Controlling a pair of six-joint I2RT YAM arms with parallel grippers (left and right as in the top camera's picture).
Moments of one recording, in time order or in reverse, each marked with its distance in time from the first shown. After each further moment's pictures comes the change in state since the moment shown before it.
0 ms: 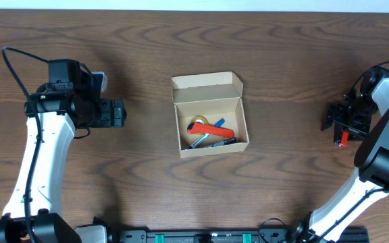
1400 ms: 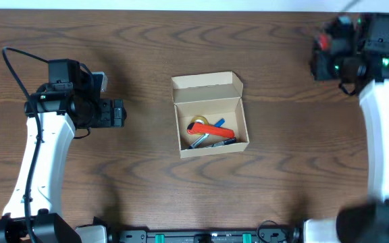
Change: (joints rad) left arm 0.000 0.000 0.000 -0.002 0.000 0.000; right arm 0.365 -0.535 0.102 0.170 -0.188 -0.195
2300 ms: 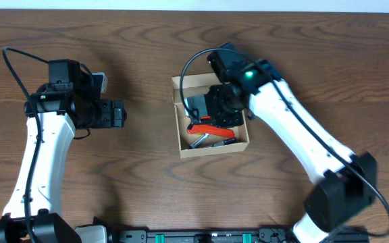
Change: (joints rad) left arm 0.000 0.000 0.000 -0.008 0.000 0.000; right arm 0.645 0.219 0.008 -0.265 -0.026 -0.972
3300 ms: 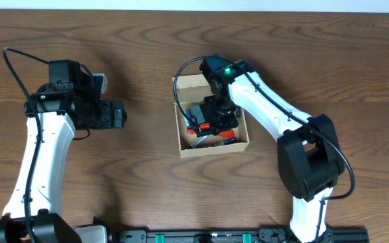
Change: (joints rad) left arm 0.000 0.000 0.000 -0.011 0.000 0.000; right arm -0.023 0.252 -0.004 0.029 -0.021 -0.158
